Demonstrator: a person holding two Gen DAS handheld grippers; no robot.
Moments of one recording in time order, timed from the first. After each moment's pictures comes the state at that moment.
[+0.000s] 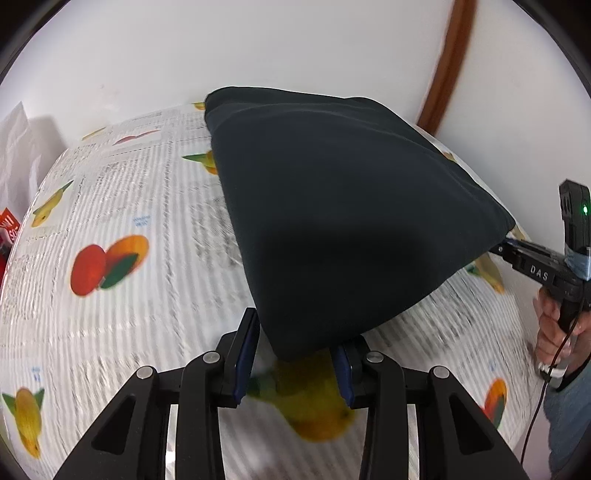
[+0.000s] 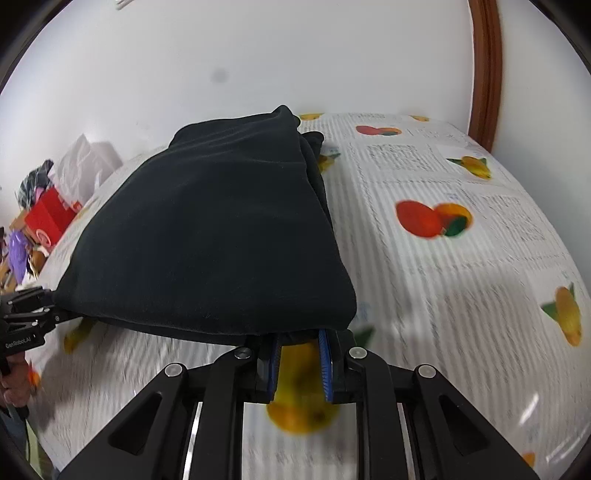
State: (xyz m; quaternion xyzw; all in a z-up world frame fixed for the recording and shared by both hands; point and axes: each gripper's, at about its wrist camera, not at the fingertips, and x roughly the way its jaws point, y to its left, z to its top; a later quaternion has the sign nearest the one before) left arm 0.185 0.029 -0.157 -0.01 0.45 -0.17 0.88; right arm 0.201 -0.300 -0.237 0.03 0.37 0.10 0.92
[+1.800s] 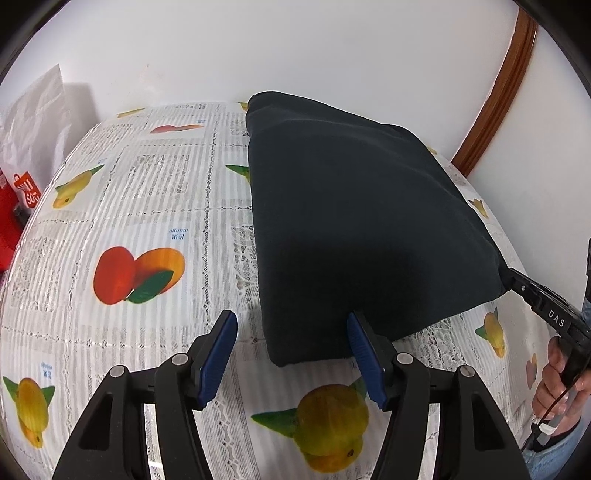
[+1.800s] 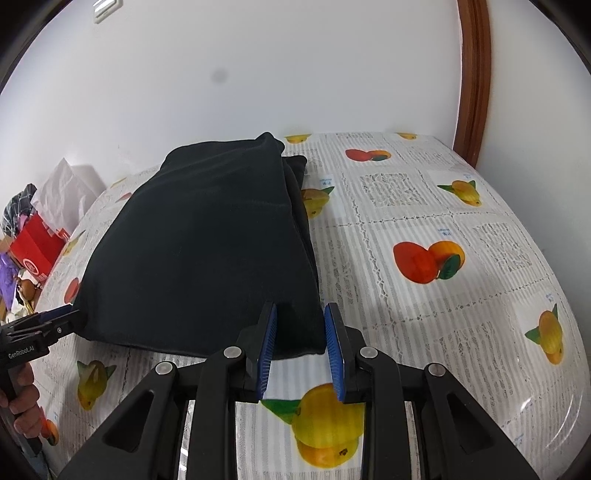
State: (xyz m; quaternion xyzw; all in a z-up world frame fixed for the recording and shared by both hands) left arm 0.200 0.047 -0.143 -0.08 0.46 -0.12 0.88; right arm 0.216 -0.287 -0.199 0.04 0.36 0.06 0.93
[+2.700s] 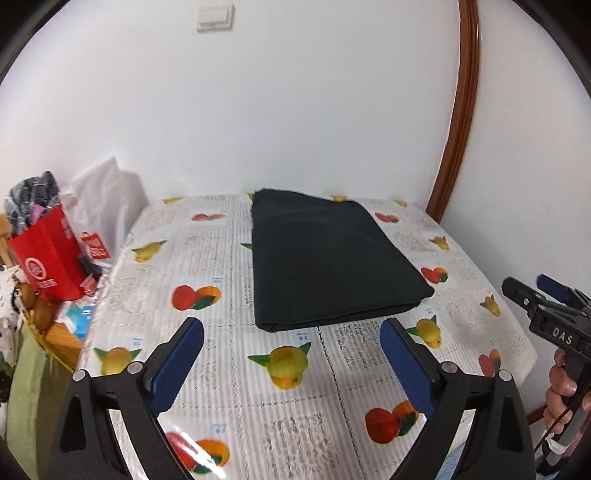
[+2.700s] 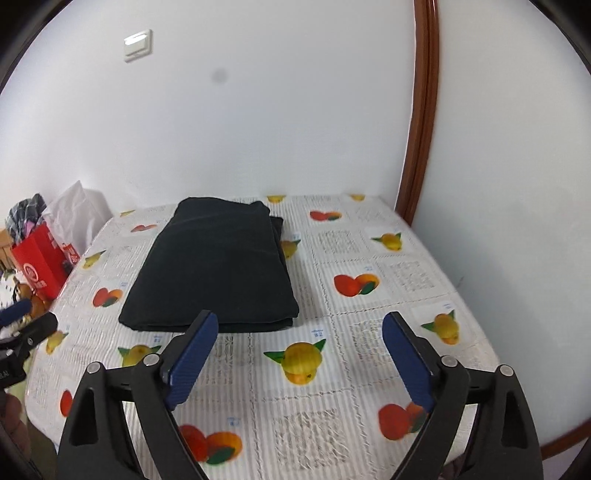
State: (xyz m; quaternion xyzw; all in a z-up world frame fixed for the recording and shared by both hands) left arm 0.047 0.035 -0.017 -0.05 0.33 -0.07 0.94; right arm 0.066 -0.280 -0.091 -0.01 0.28 -0.01 0.96
